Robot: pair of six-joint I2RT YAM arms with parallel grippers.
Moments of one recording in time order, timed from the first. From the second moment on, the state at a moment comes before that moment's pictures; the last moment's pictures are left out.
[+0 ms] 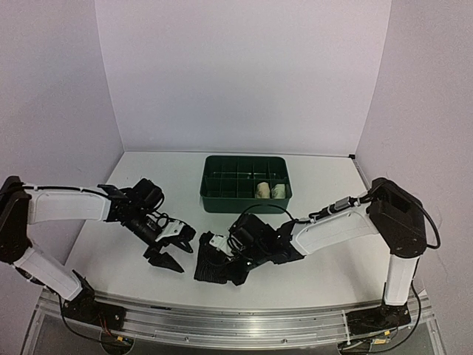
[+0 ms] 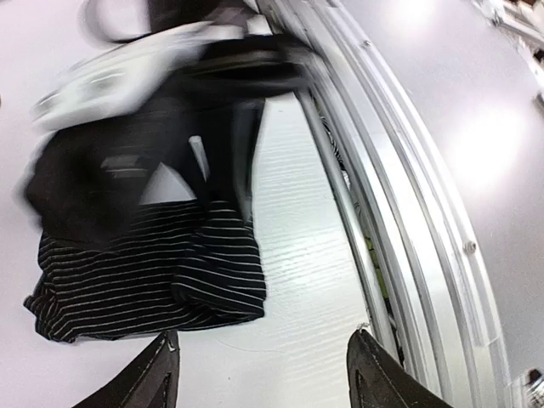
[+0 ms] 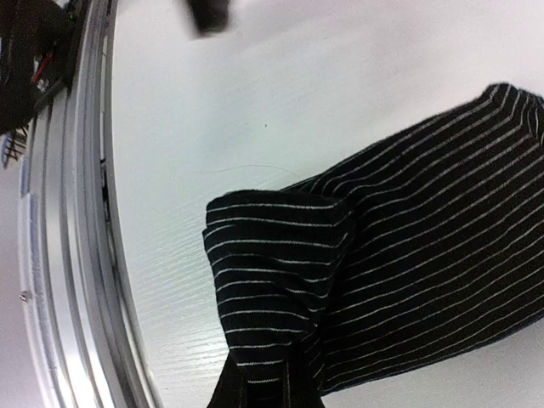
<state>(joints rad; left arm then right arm) -0.67 1.44 0.81 -0.55 0.81 0.97 1.13 1.96 1.10 -0.02 -0.31 0.10</state>
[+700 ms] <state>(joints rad) -0.88 1.44 0.66 -0.20 0.49 1.03 1.04 2.08 1.25 -0.08 -0.63 0.03</state>
